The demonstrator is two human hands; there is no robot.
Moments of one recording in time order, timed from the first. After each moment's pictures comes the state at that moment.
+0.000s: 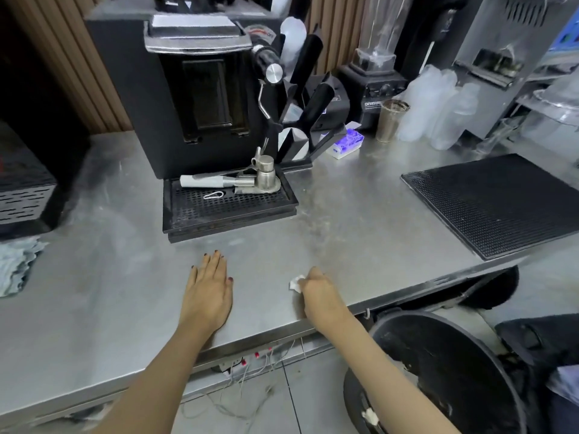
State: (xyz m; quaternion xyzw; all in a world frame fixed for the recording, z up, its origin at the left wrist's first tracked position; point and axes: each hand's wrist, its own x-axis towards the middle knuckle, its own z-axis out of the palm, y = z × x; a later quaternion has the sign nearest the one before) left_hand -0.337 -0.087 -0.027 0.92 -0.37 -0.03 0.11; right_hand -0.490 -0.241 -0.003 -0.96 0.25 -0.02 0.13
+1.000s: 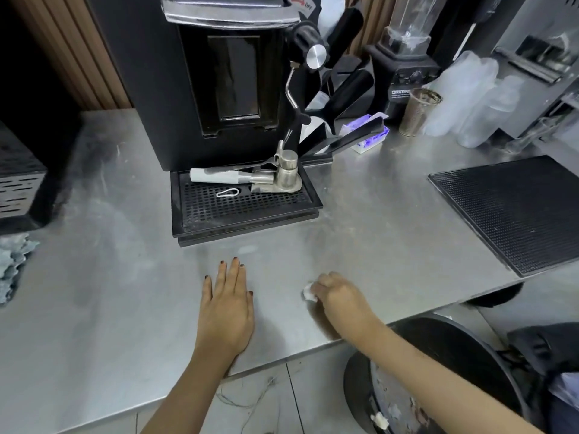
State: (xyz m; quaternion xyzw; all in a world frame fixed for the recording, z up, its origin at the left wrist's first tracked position) left_hand -0.332 -0.089 -0.037 0.92 -0.38 -0.05 0.08; right_hand -0.462 -0.256 -0.003 -0.98 0.12 -0.03 0.13
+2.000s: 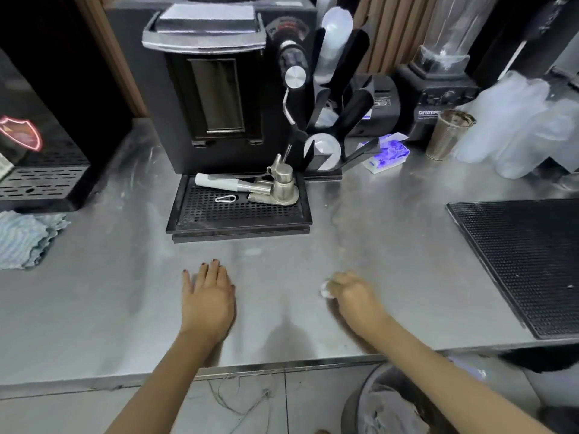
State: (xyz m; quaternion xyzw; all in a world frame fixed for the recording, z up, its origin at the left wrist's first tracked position) left_hand -0.353 -0.128 -0.018 0.97 -0.23 -0.03 0.02; right_hand -0.479 -0.364 -0.013 -0.99 0.04 -0.05 0.14
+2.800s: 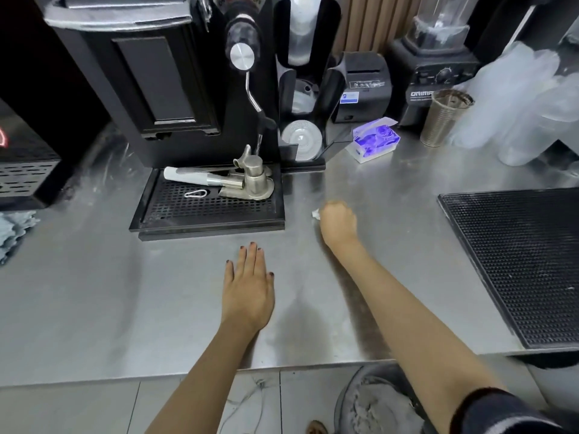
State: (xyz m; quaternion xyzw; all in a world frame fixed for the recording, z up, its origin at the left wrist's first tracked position) left_hand -0.389 -0.243 -0.030 0.96 -0.27 -0.05 0.08; right_hand -0.377 -0.446 0.015 -0.97 0.24 -0.02 0.08
